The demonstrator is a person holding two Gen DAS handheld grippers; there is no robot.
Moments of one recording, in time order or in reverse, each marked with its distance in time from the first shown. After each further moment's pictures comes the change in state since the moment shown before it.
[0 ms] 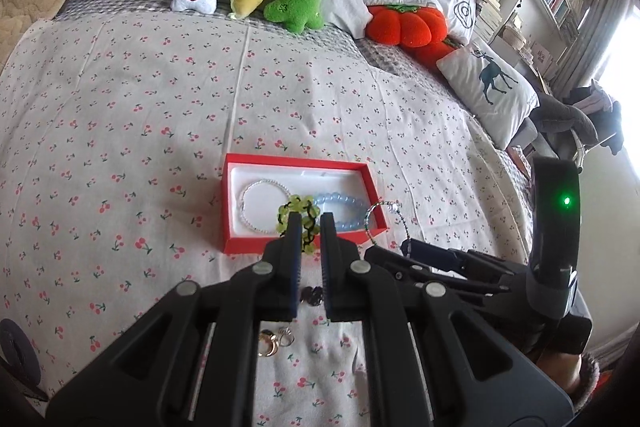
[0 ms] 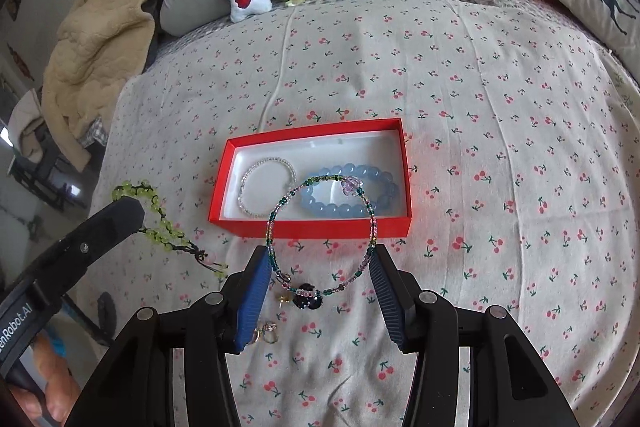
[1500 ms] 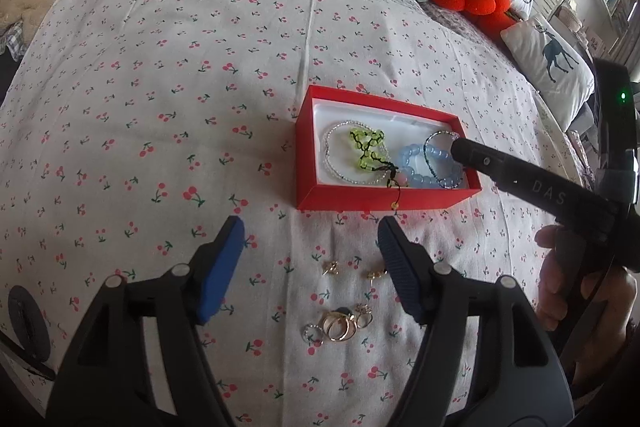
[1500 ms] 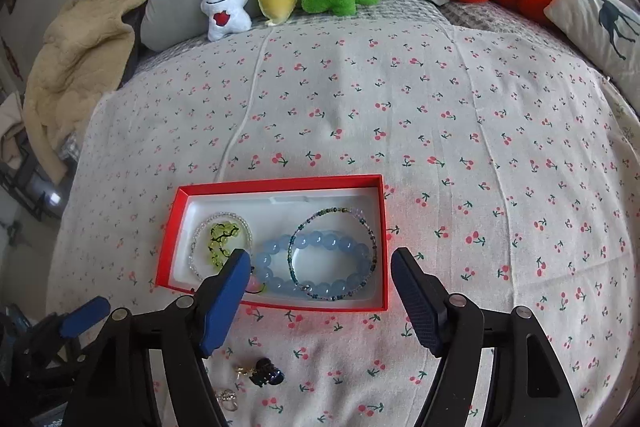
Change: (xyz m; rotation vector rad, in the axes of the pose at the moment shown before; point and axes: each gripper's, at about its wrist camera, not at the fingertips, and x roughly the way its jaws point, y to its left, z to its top) left arm 0.031 0.046 -0.040 -0.044 0.115 0.203; right arm 0.034 -0.012 0.033 -0.039 -0.092 -0.077
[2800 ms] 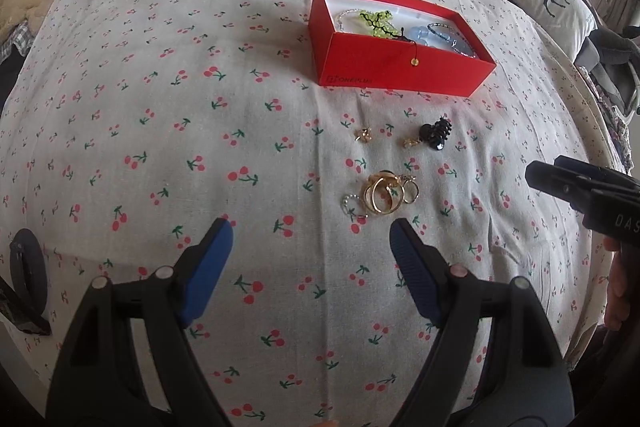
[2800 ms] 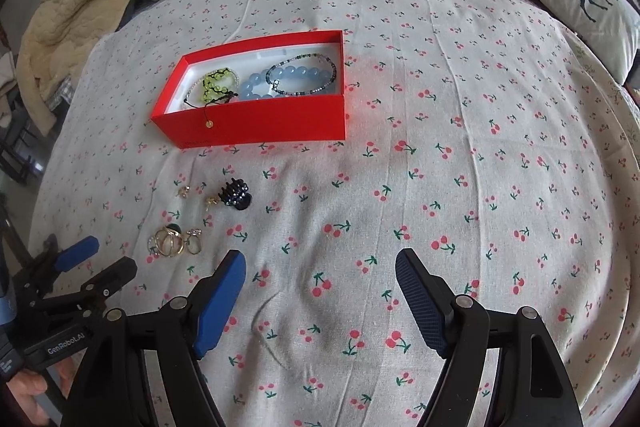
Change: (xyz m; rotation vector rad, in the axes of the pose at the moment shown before) left arm 0.003 0.010 -0.088 0.106 0.061 0.060; right arm -0.042 -0.010 -0.118 -0.024 0.127 -0.084
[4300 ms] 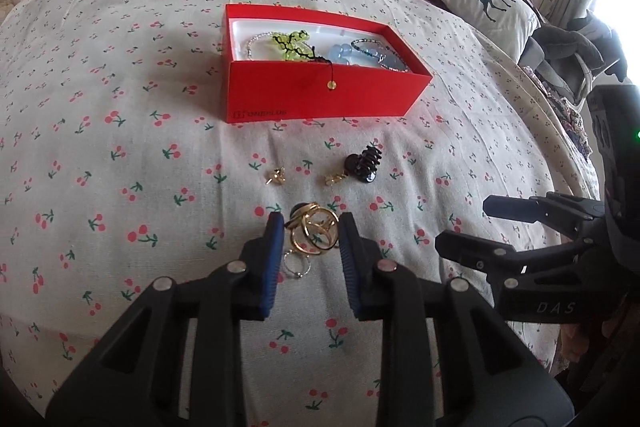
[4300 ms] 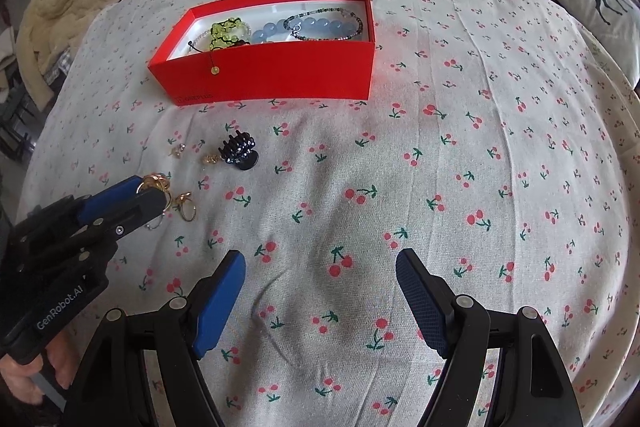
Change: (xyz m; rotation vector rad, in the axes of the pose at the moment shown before) left arm 0.017 -0.027 0.013 0.085 -0.110 -0.213; right arm 0.029 0.018 -0.017 -0.045 0.044 -0.011
